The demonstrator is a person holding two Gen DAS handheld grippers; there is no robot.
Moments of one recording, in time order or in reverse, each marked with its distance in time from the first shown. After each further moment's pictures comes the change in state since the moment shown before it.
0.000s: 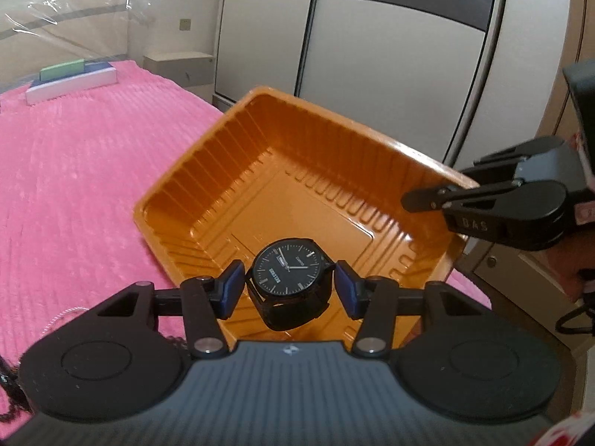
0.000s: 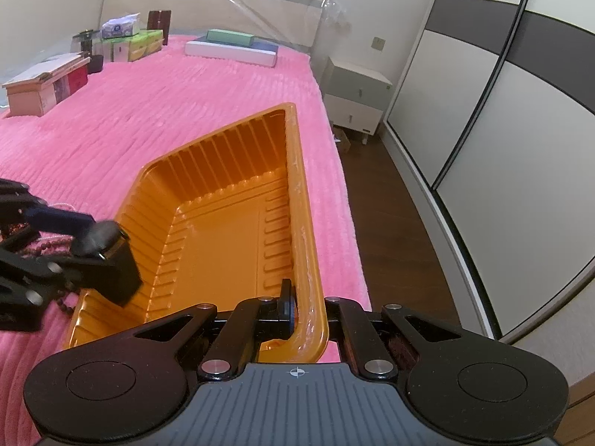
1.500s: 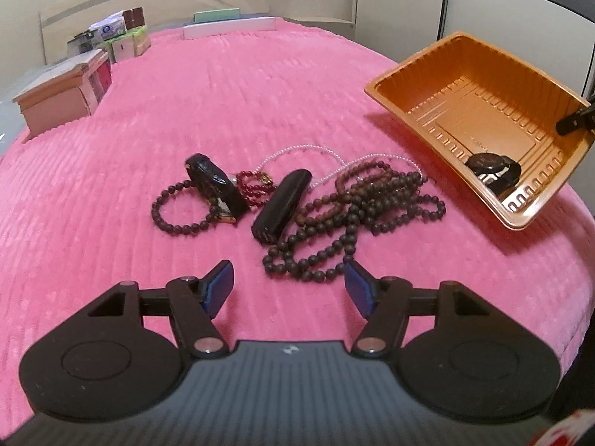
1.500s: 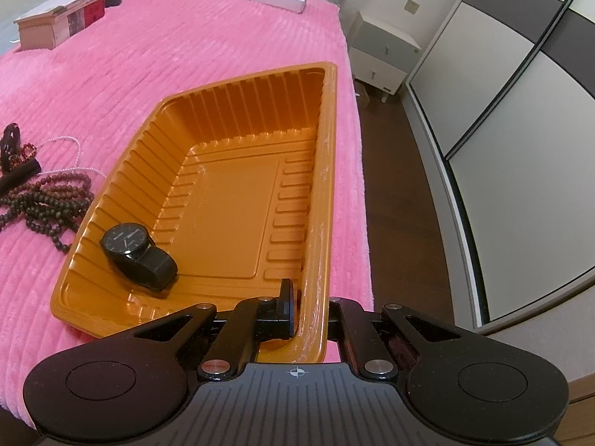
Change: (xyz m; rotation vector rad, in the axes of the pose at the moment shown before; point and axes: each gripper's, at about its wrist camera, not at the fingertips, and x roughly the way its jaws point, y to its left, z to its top) left arm -0.093 0.112 -0.129 -0.155 0.079 0.394; right arm 0.016 0.010 0.004 -0.113 0.190 0.004
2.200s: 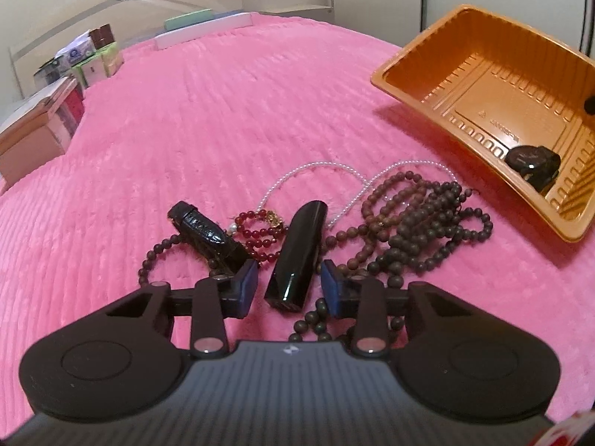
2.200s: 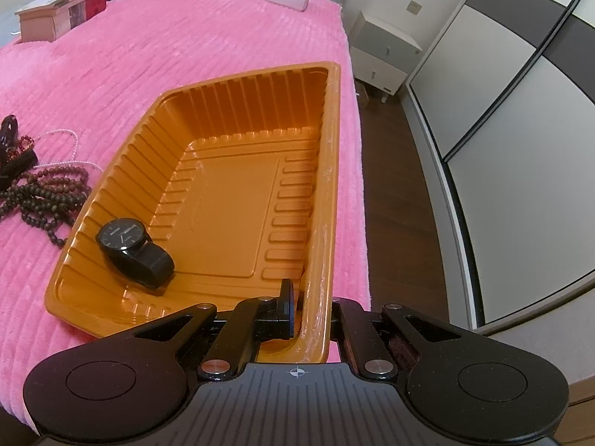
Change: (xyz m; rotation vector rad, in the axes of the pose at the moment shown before) left arm 0.057 0.008 0.039 0.150 0.033 -0.002; right arm 0.003 0.001 -0.001 -0.017 0.004 -0.013
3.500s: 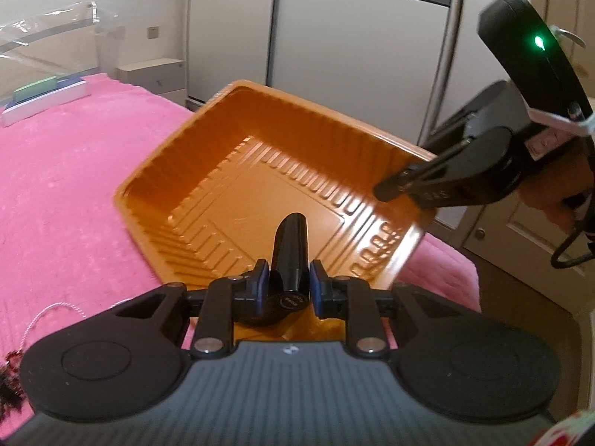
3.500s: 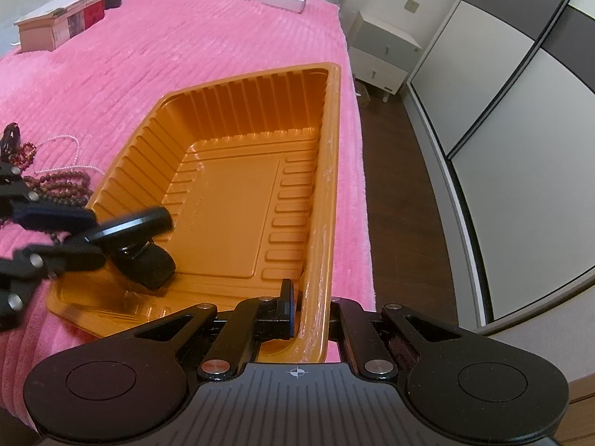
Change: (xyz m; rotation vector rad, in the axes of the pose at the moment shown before) left arm -0.030 -0.160 0.076 0.125 -0.156 -0.434; right arm 0.001 -0.004 -0.004 0.029 -0.014 0.024
